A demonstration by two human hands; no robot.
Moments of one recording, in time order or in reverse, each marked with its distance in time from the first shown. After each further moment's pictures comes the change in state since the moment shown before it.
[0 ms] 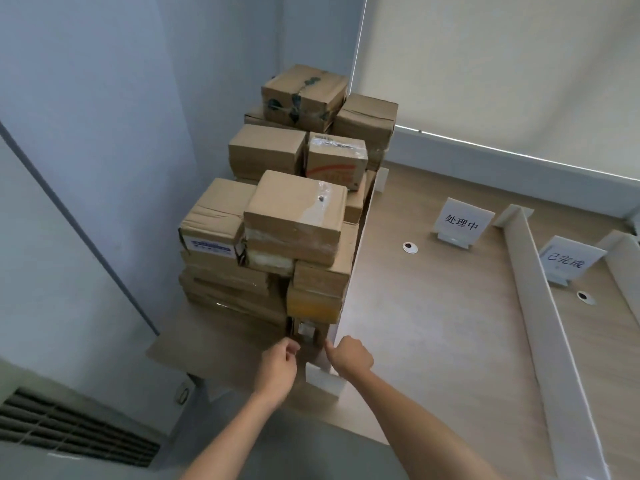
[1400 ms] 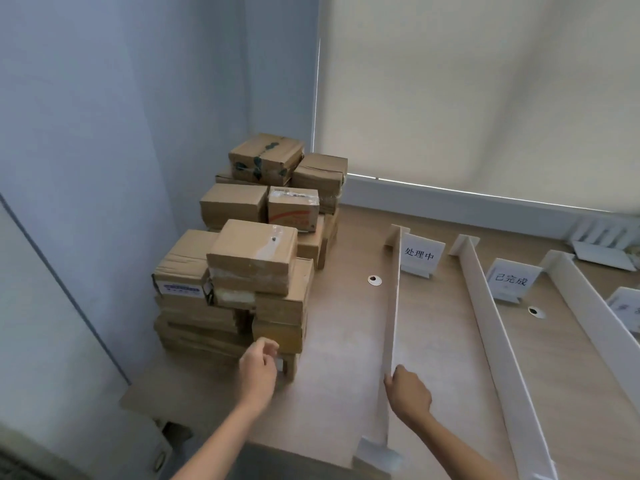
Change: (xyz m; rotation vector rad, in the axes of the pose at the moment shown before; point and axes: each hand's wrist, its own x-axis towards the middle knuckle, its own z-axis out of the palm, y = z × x) left_hand -0.048 0.087 -0.009 -0.074 0.263 0.219; right_hand -0.049 0.161 -0.086 -0.003 0.312 0.007
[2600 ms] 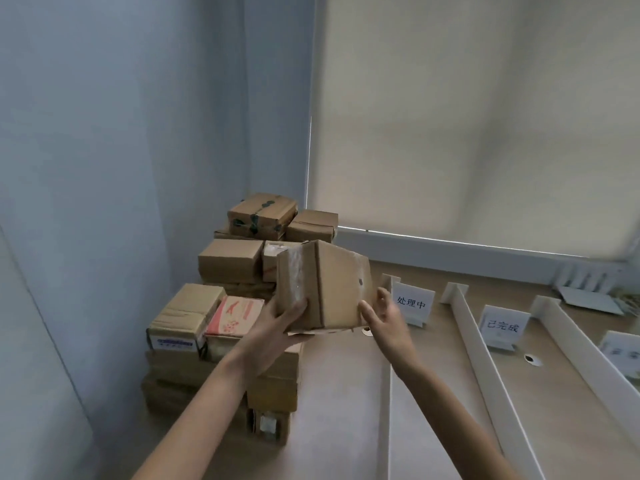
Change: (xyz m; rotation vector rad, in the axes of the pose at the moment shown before) left_hand 0.032 0.159 -0.074 -0.873 -0.647 0.100; right_hand -0.017 -0.098 -0.180 0.962 0.218 -0.396
